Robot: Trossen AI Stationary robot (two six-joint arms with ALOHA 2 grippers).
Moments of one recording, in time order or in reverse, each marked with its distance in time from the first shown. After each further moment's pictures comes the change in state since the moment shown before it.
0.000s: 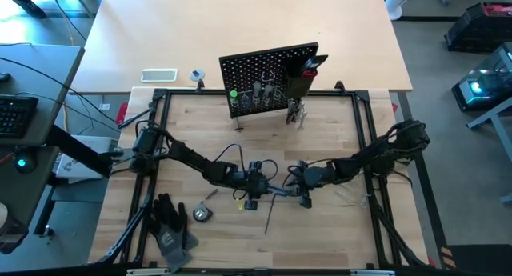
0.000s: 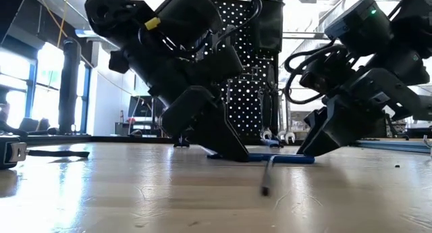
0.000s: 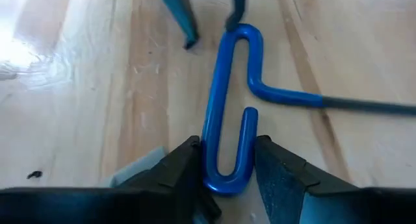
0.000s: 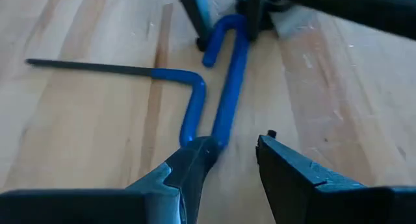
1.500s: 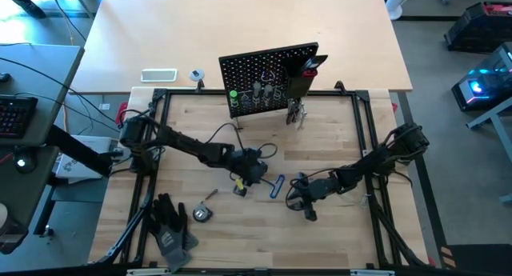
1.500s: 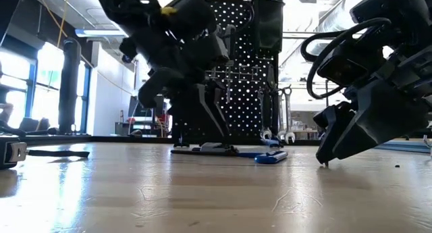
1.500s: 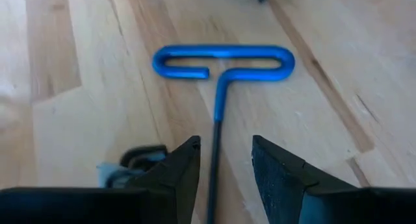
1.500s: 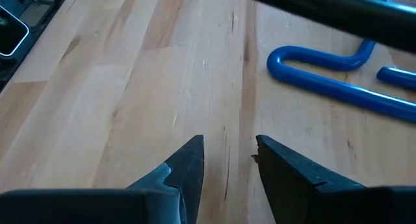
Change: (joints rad) left arm 0.133 -0.195 -0.002 -0.212 0.273 0.312; right arm 0.144 0.017 -0.001 0.096 0.014 0.045
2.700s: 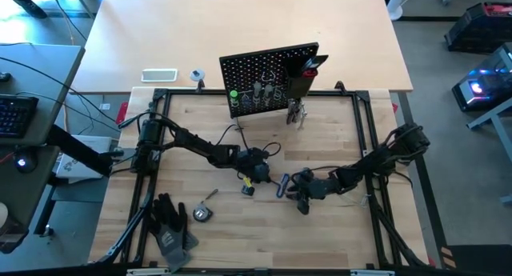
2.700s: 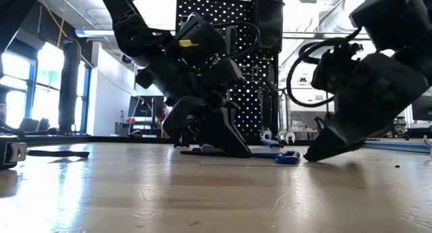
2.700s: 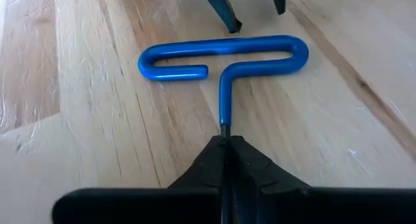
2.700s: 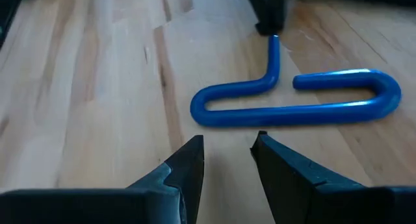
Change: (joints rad) left arm 0.027 0.221 0.002 0.235 0.088 0.002; right arm 0.000 -0.002 0.002 -0.067 0.206 0.327
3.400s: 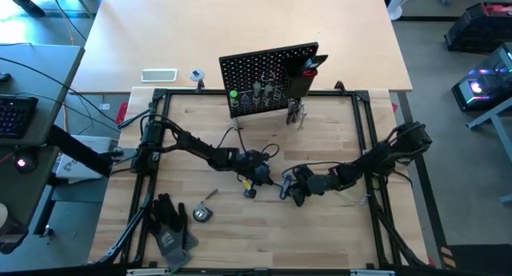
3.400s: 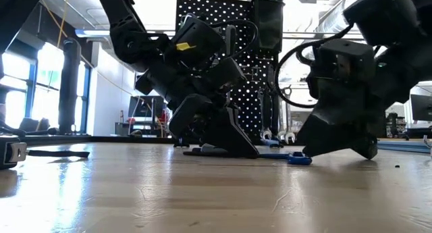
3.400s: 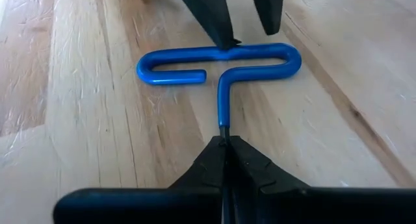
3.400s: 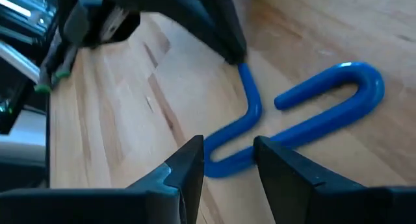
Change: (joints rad) left arm -0.024 0.007 -0.003 0.126 0.010 -0.090; right arm -0.052 -0.002 -0.003 0.015 -0.041 0.403
